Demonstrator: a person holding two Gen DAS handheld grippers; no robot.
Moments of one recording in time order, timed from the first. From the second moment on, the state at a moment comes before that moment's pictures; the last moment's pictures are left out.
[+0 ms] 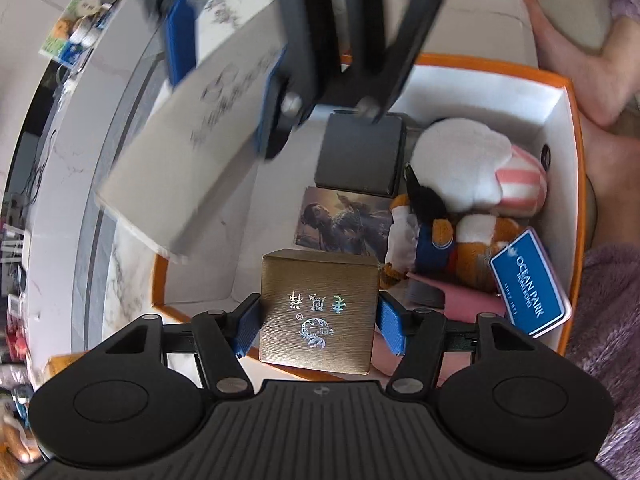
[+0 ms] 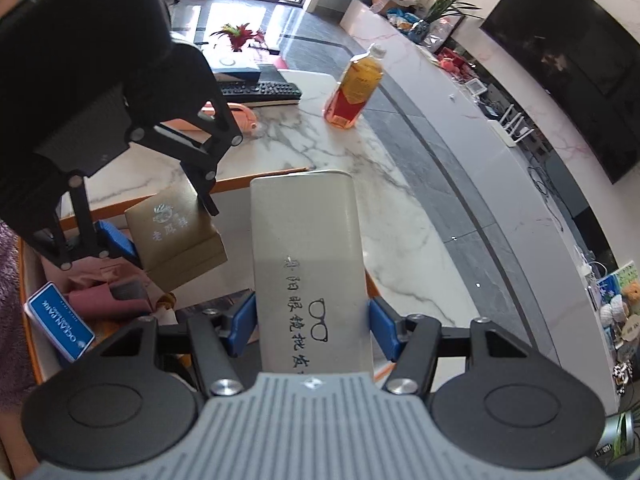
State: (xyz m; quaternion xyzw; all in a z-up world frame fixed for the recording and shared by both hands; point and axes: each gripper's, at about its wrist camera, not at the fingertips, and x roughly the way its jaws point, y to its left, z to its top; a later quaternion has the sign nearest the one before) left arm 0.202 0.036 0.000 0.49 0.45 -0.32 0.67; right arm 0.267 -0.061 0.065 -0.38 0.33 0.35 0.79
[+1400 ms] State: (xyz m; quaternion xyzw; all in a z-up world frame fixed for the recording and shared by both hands) left arm 0.242 0.048 -0.021 0.46 0.53 -0.38 0.59; right arm 0.328 -0.043 -0.044 -0.51 0.39 0.39 0.66
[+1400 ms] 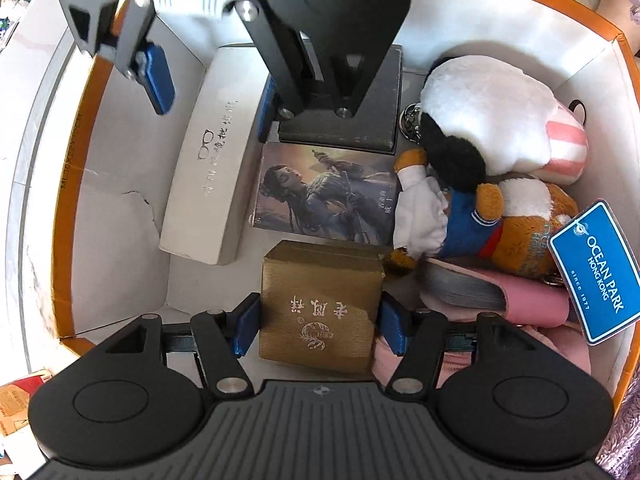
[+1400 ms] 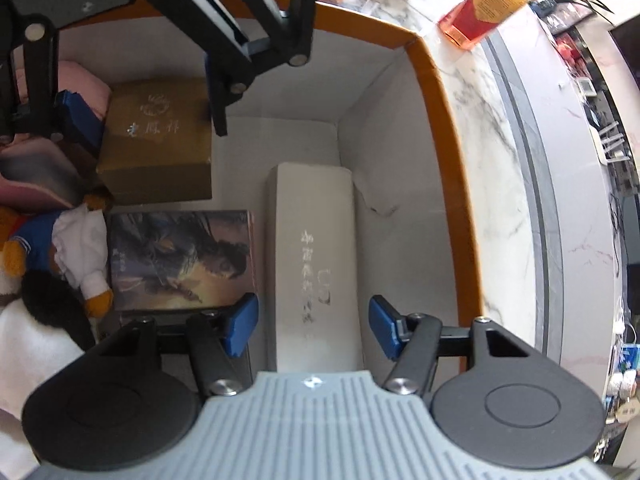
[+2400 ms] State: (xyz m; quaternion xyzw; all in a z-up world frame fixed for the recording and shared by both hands) left arm 0.260 0.079 0.028 0.26 0.62 -0.32 0.67; right arm 0.290 -0.088 0.005 -0.40 0.38 0.34 0.76
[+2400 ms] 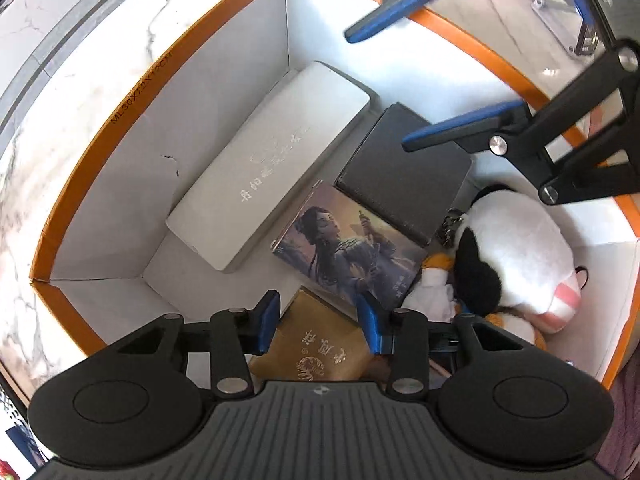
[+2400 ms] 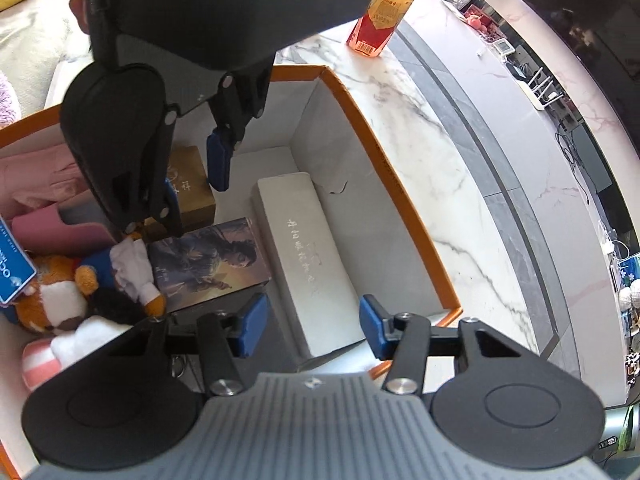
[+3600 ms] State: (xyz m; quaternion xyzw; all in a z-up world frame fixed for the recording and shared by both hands) left arm 0.224 -0.124 -0.013 0.37 0.43 -0.36 0.74; right arm 0.162 -0.272 0.014 -0.05 0.37 0.15 0.91
